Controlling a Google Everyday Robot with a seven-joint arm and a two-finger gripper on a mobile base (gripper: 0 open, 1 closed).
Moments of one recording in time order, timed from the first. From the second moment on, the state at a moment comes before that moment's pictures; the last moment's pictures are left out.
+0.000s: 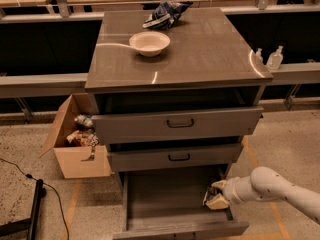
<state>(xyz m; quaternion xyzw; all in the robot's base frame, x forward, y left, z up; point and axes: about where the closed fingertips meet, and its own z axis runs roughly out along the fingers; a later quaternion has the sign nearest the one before) 0.516 -0.227 0.375 -0.50 0.81 0.17 0.25</state>
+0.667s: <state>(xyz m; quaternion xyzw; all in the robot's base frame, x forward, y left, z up) 0.535 -0.235 0.373 -0.49 0.82 0.17 0.26</state>
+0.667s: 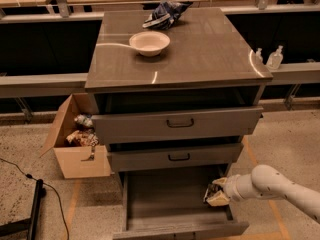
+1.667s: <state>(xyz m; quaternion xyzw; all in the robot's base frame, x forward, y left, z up) 0.582 -0.143 0.281 -0.48 0.80 0.18 0.31</state>
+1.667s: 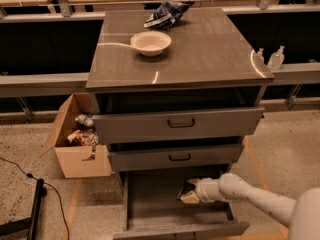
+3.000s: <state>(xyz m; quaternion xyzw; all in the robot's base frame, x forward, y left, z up) 0.620 -0.055 0.159 -0.49 0.80 0.22 0.27</state>
